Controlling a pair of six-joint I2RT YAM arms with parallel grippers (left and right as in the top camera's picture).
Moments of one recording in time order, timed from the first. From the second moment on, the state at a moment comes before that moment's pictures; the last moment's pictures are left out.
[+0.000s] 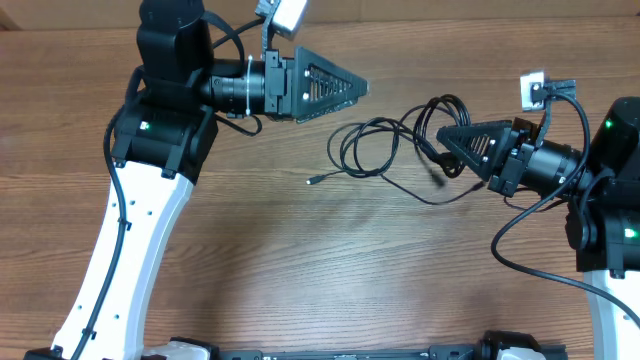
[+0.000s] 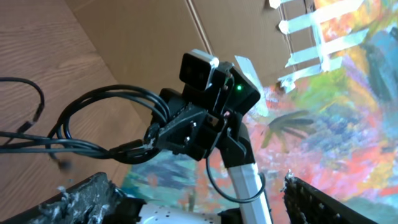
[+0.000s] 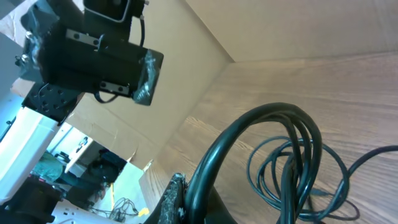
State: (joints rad) left arm -0.26 1.49 1.62 -0.31 1.34 -0.96; right arm -0.10 1.06 1.19 -0.52 -1.18 0.34
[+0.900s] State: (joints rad) left arm -0.54 1.49 1.63 -0.80 0.77 -1.15; right arm -0.10 1.06 1.19 -0.24 -1.09 0.69
